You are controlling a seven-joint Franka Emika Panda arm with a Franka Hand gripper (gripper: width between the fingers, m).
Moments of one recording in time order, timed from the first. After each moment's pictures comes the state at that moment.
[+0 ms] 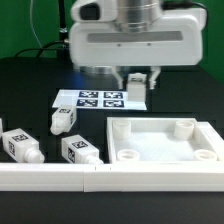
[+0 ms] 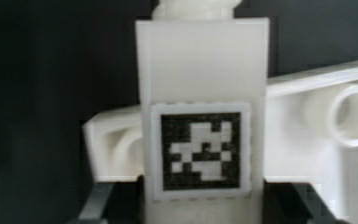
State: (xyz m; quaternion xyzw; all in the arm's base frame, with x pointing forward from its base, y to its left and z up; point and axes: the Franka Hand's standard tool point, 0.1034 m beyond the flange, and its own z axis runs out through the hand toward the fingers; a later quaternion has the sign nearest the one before) arm 0.513 0.042 0.095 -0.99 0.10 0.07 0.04
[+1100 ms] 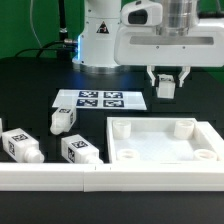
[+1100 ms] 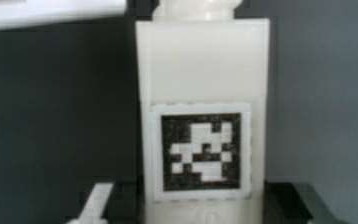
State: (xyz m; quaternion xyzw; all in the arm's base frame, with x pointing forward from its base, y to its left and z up) arm 0.425 0.105 0.062 -1.00 0.07 0.06 0.02
